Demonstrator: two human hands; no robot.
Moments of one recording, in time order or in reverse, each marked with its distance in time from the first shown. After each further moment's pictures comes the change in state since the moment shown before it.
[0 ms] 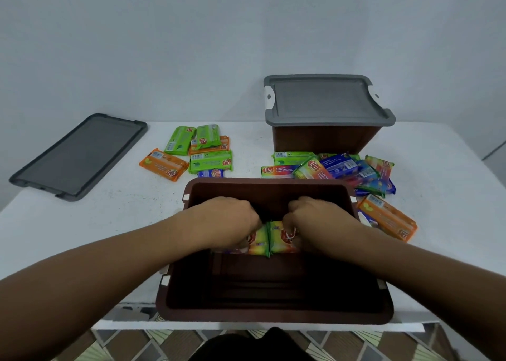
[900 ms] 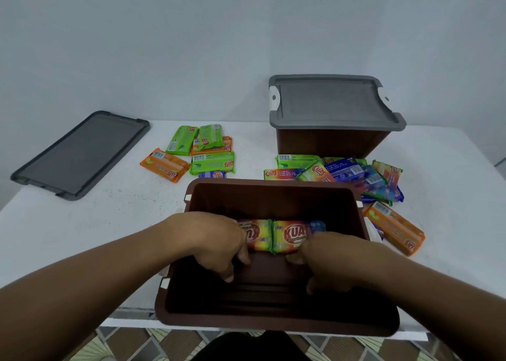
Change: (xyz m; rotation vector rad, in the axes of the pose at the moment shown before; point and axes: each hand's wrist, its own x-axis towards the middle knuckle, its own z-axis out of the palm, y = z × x) left_hand -0.009 -0.009 -0.002 -0.163 -0.335 0.061; right_hand -0.015 -0.007 -0.004 -0.052 -0.485 -0.058
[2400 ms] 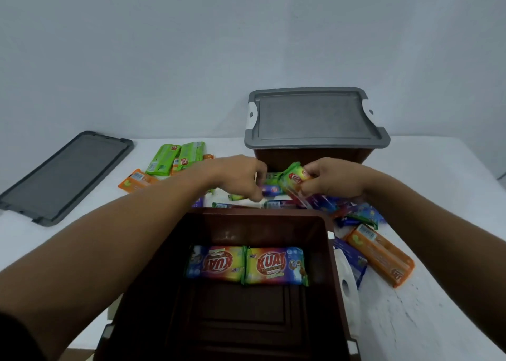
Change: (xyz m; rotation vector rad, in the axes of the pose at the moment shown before) left_hand 0.083 -0.033 -0.134 -0.263 0.526 -0.134; right_hand 0.028 0.168 -0.059 0.881 0.494 -0.030
